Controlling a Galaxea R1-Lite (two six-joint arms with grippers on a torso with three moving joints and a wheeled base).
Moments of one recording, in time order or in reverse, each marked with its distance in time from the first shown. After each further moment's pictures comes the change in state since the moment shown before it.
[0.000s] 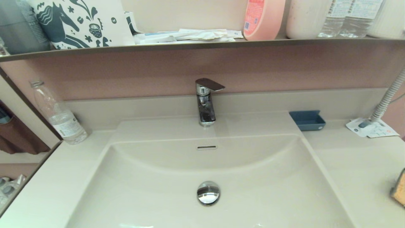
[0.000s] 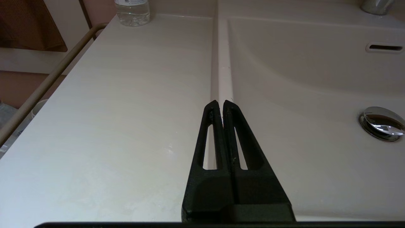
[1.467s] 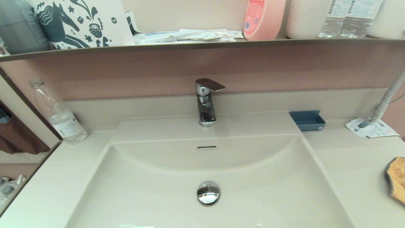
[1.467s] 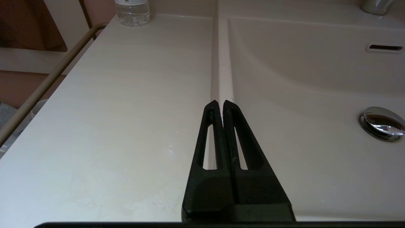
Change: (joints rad) left arm 0.000 0.000 0.000 0.000 0.001 -0.001; right arm 0.407 -0.390 0.054 0.204 0.030 0.231
